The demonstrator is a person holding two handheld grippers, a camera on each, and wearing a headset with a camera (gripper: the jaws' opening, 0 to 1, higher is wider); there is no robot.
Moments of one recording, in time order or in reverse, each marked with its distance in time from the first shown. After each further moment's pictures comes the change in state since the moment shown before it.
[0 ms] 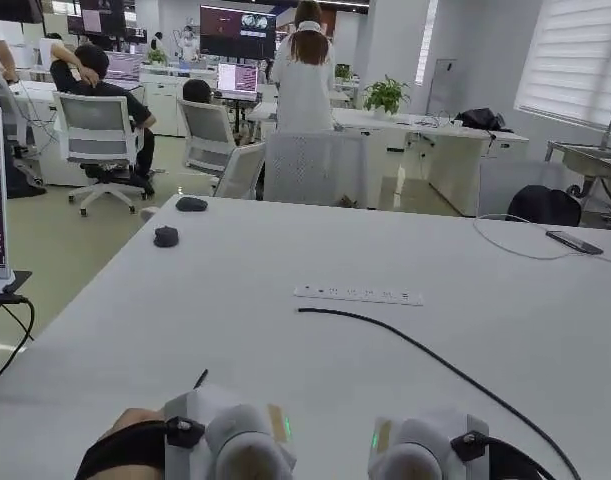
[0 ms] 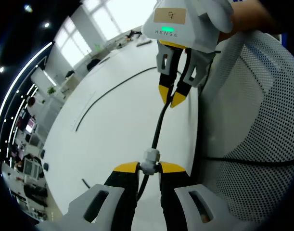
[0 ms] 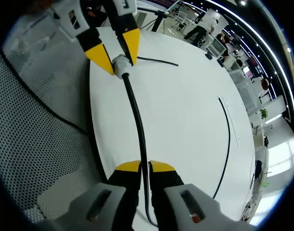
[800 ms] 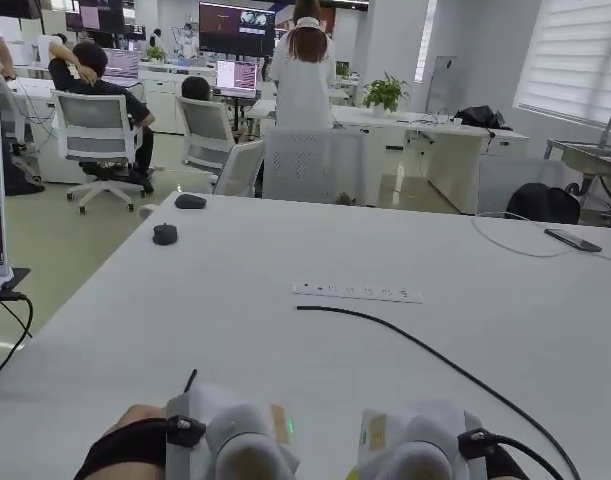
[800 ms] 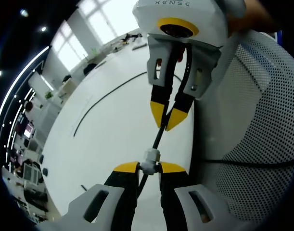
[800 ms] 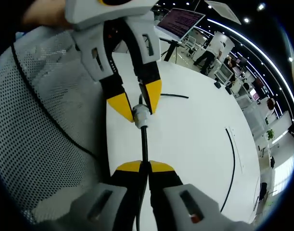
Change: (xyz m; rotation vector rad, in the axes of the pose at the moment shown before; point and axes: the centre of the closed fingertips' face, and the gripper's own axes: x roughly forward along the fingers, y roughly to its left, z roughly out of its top) left arm 0.001 -0.006 0.007 0.028 -0.026 -0.023; right arm -0.010 0.022 0.054 -0.085 -0.242 0.072
